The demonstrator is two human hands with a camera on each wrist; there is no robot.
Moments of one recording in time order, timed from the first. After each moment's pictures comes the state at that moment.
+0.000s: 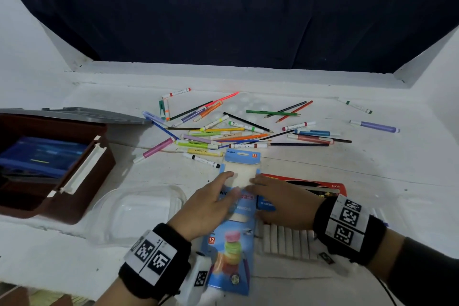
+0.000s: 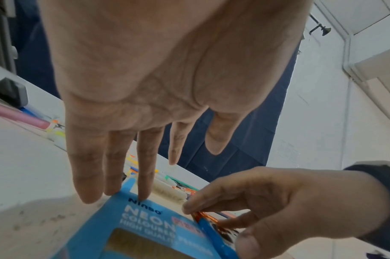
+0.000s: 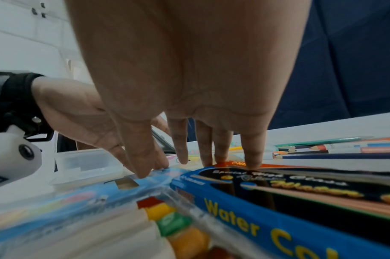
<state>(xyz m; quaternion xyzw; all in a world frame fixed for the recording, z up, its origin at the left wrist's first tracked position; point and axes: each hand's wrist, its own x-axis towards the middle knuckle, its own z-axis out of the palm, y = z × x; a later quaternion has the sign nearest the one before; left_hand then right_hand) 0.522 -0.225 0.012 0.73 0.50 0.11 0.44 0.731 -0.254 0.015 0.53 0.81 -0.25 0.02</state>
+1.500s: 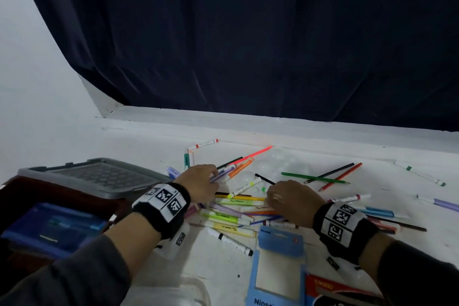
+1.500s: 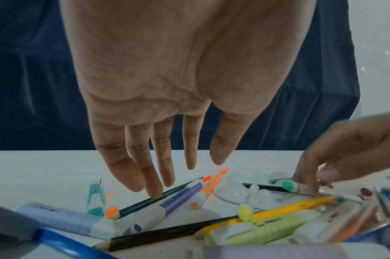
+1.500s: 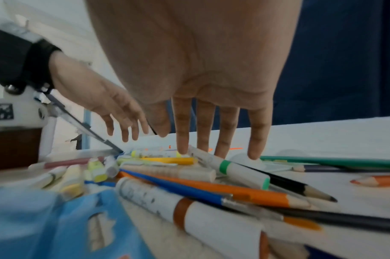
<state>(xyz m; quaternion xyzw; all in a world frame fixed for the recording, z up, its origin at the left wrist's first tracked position) 0.480 0.020 0.044 0.79 0.57 -0.02 0.22 0.733 -0.053 0.006 0.62 0.76 -0.17 -0.02</state>
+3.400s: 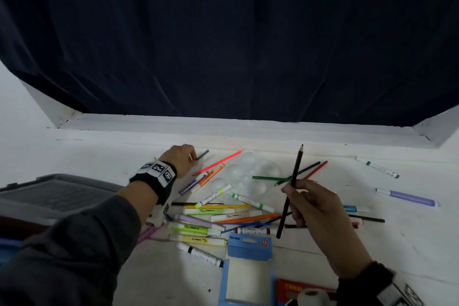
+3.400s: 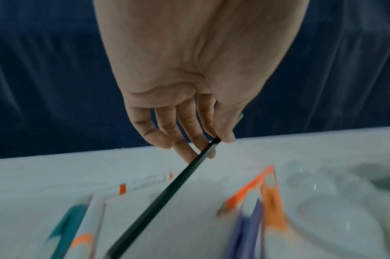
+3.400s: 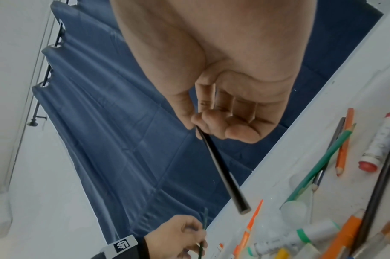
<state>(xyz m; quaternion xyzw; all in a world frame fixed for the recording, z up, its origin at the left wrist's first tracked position) 0.520 0.117 0.024 0.80 0.58 0.02 0.15 0.758 -0.141 0.055 0.62 0.44 -0.37 -0.54</state>
